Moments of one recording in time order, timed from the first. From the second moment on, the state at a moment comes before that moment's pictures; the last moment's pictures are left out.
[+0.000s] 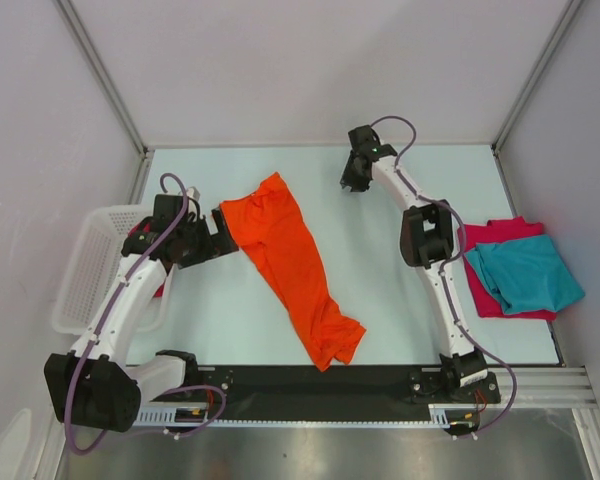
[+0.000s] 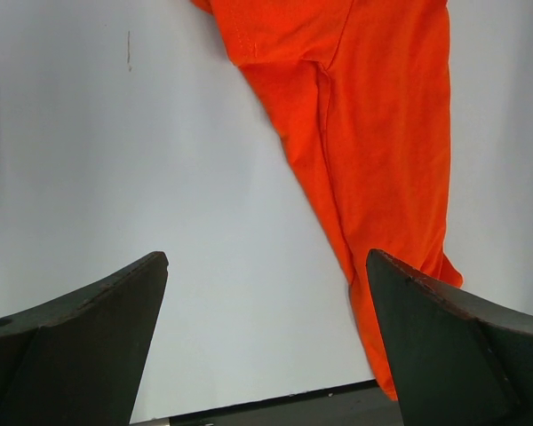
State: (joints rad) left arm -0.13 1.12 0.97 -0.75 0.14 -0.41; right arm 0.33 2.65 2.47 -0.77 0.06 0.64
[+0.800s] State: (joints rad) left arm -0.13 1.13 0.94 -0.71 0.14 -0.41; right arm 0.46 2.74 2.42 -0.55 -0.69 0.77
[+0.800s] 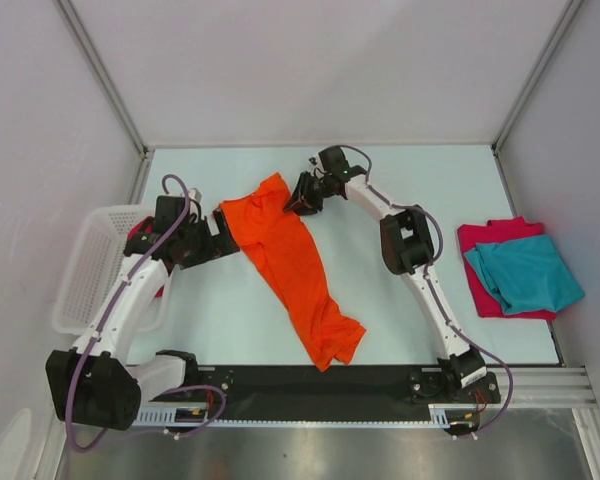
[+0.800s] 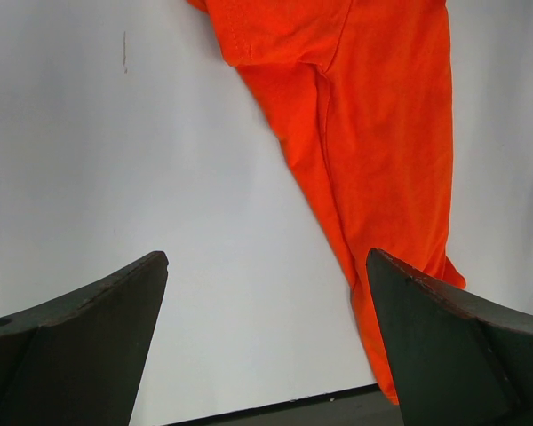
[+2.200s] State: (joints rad) left arm -0.12 1.10 0.94 -0.72 0.16 -0.40; right arm 0.27 2.59 2.34 -0.64 -0.14 0.63
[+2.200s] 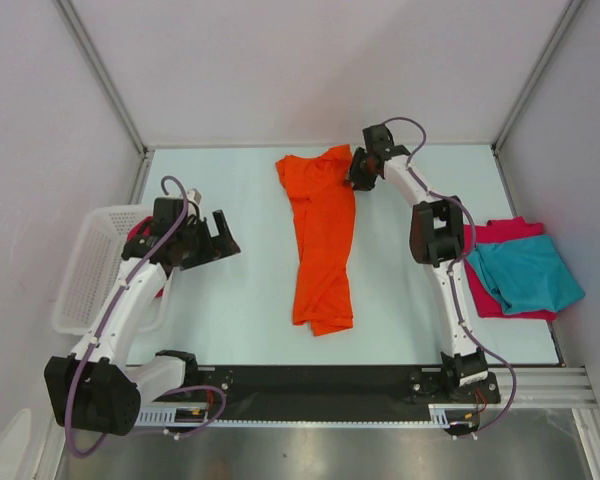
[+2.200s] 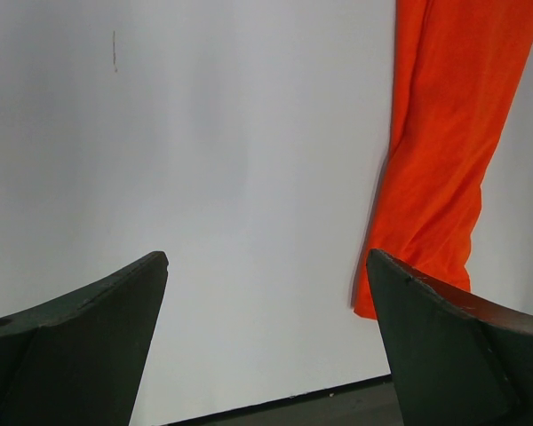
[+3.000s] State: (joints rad) left arm -0.19 1.04 0.75 -0.55 0.29 -0.47; right arm 0.61 1.76 1.07 -0.55 -0.10 0.70
